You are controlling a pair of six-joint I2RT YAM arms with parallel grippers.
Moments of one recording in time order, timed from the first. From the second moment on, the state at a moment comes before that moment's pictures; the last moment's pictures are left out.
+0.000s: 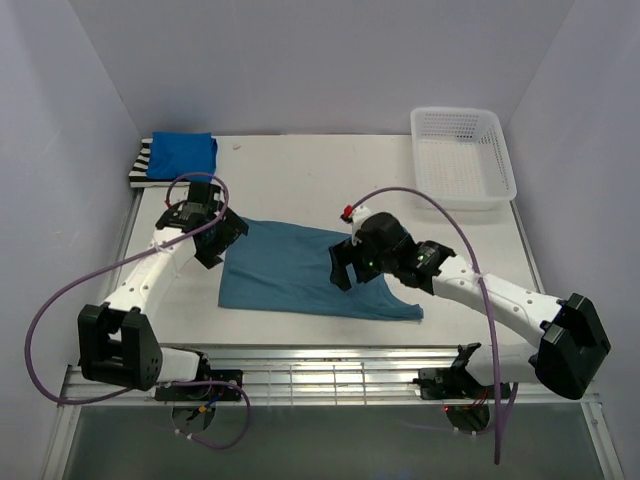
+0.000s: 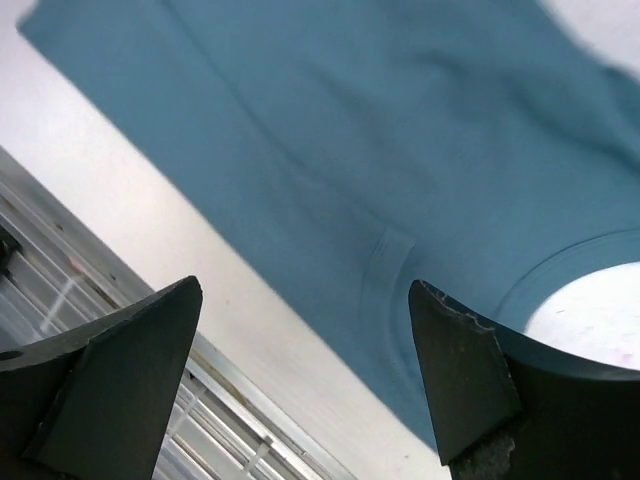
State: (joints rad) left arm -0.19 1.31 1.00 -0.77 -0.12 -0.97; right arm 0.87 1.27 0.89 -0.39 -0.07 0.28
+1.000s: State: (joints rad) left arm -0.09 2.11 1.60 -0.64 -0.08 -0.67; right arm 0.36 1.87 1.42 -0.62 0.00 0.20
